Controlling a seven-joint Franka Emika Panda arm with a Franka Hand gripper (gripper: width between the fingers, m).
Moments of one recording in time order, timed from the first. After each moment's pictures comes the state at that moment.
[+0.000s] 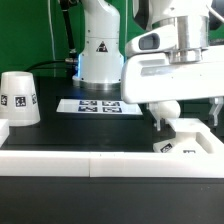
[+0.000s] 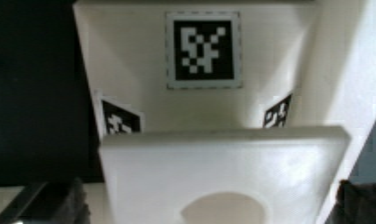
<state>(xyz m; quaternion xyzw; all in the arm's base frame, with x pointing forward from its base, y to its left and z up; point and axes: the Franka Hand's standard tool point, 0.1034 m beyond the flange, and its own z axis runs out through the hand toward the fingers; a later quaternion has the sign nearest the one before) 0.599 0.100 0.057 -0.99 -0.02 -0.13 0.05</state>
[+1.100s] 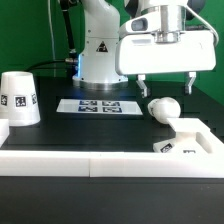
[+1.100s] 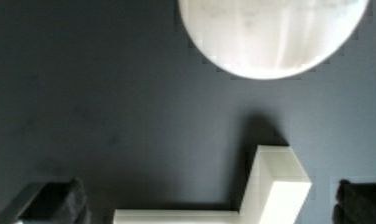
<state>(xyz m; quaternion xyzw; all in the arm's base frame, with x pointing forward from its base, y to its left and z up) 0.464 0.104 0.072 -0.99 -0.06 -0.13 0.04</state>
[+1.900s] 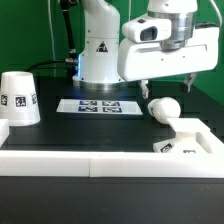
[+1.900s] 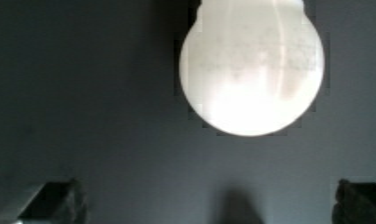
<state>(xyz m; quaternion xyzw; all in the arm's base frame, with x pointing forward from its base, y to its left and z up) 0.462 0.107 0.071 -0.99 -0.12 0.09 0.05</state>
